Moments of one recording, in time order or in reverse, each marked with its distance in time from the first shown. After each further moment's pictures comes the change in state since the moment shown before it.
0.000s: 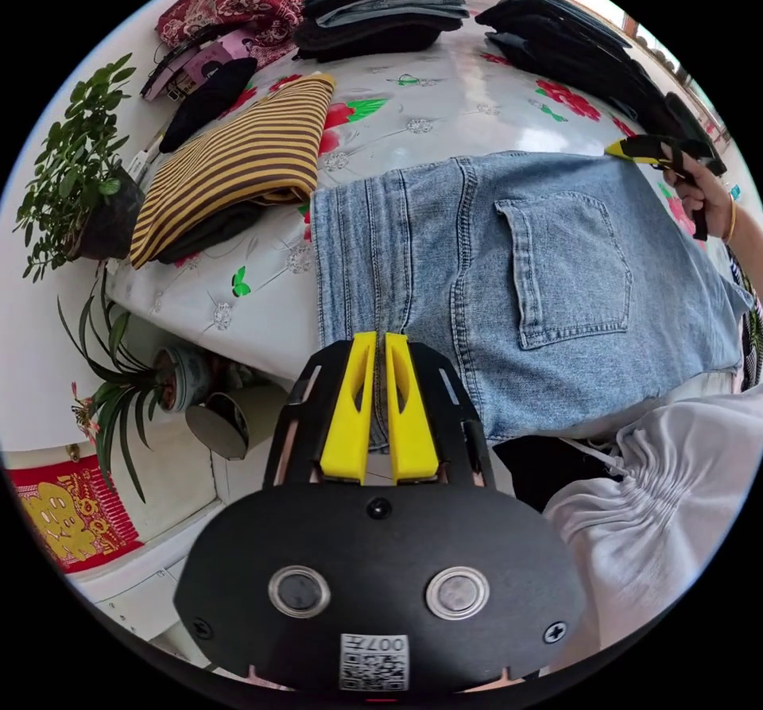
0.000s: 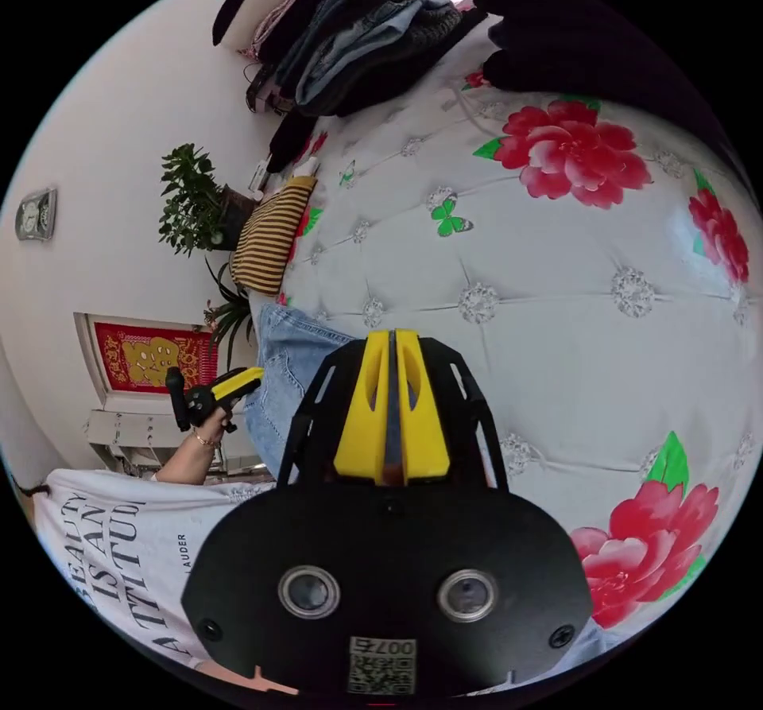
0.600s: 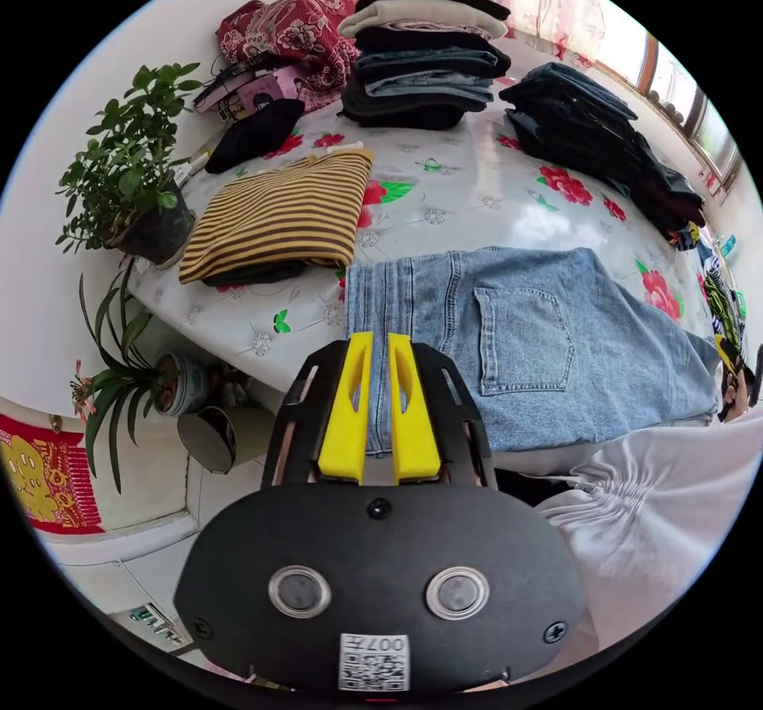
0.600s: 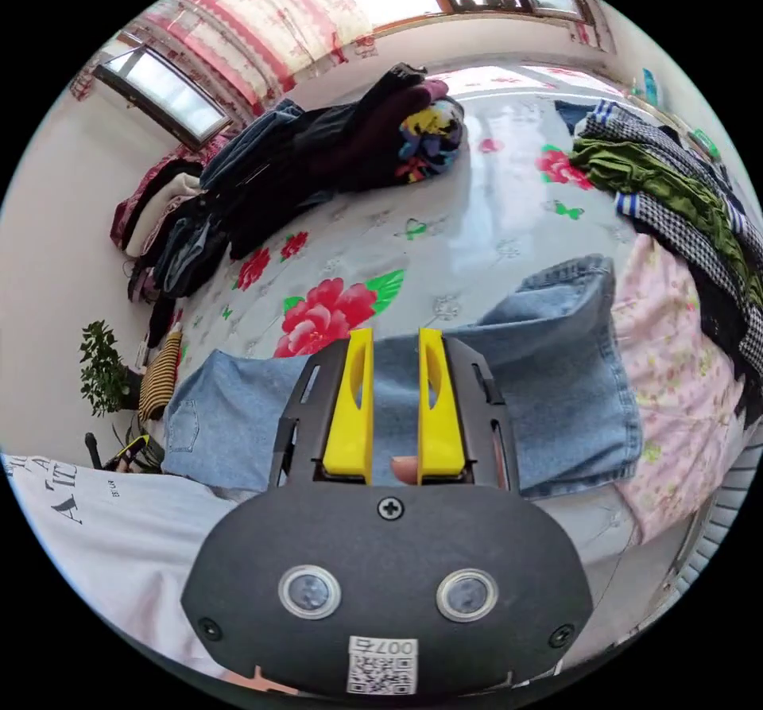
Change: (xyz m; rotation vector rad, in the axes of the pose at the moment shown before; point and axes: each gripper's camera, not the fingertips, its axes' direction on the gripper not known) left arm 0.026 0.000 -0.065 0.221 0.071 -0.120; right arm 0.085 0.335 -0.215 0.650 0.526 0.571
